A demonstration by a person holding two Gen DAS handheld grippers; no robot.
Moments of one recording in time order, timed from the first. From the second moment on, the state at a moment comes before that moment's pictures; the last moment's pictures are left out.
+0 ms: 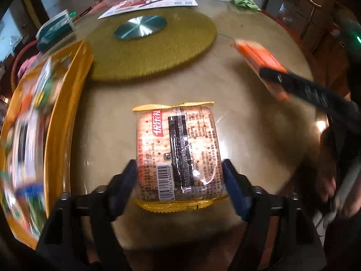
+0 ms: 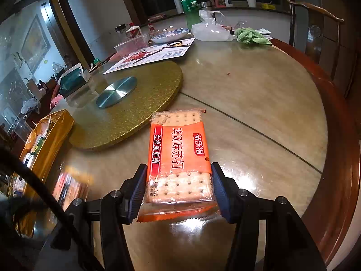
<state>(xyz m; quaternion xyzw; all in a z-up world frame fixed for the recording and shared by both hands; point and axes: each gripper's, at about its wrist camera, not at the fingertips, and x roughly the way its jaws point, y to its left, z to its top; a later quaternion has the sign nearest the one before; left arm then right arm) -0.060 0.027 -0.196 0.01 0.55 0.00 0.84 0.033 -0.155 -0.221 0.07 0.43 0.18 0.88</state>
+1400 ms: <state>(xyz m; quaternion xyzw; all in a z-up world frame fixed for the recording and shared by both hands) -0.121 0.060 -0.128 -0.08 0.42 0.07 0.90 -0.040 -0.096 -0.164 -0.03 0.37 0.23 0.90</state>
